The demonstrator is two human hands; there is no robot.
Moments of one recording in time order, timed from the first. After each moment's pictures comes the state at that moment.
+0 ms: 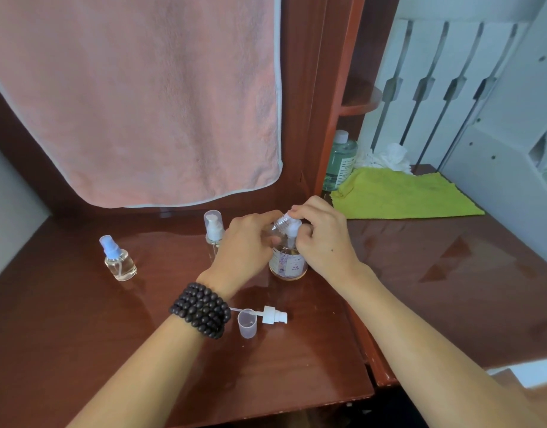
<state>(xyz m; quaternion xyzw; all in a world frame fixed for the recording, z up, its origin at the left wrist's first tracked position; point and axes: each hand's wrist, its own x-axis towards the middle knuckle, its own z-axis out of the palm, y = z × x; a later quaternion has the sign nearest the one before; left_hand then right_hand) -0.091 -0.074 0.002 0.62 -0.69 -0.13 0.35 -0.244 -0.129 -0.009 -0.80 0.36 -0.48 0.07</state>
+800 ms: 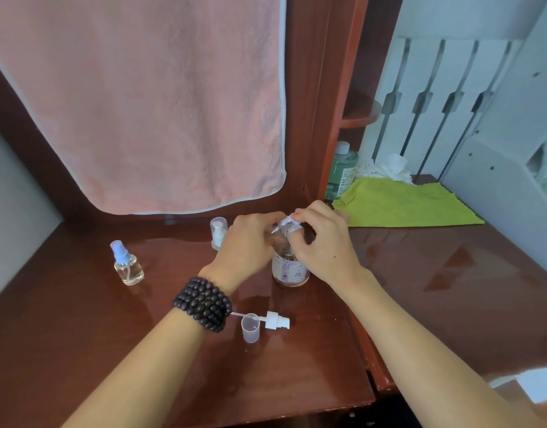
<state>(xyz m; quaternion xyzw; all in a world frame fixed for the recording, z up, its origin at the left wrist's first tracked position) -0.087 -0.073 0.022 0.61 -0.70 -0.14 0.34 -0.243 -0.121 -0.002 -0.79 0.39 -0.47 0.04</state>
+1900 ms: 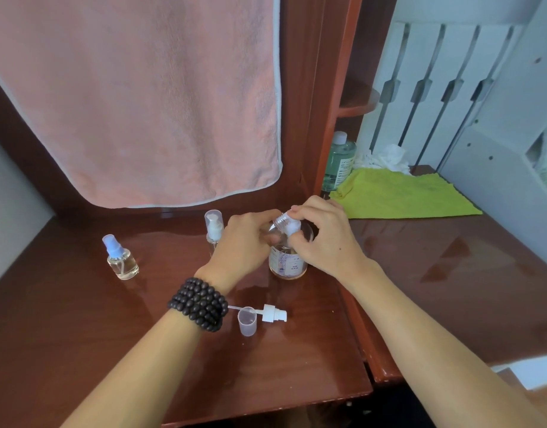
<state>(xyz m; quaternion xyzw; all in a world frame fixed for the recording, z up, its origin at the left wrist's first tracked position) -0.089 -0.073 0.010 0.61 -0.70 -0.16 0.34 -0.258 -0.128 -0.004 -0.83 0.35 -0.43 0.08</state>
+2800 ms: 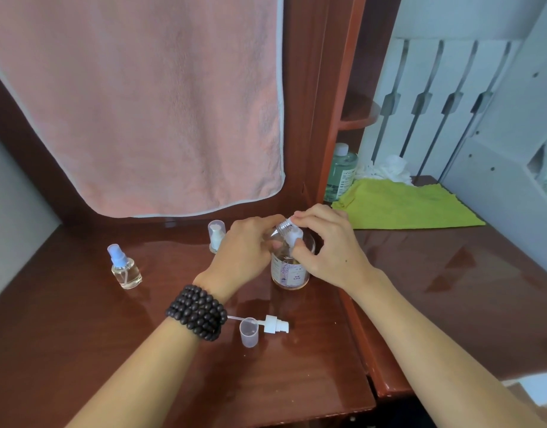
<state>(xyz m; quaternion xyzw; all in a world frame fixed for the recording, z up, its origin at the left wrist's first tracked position) -0.086 -0.072 0.021 0.59 -0.71 -0.14 0.34 -0.264 -0.124 0.004 -0.84 0.32 -0.42 0.07</state>
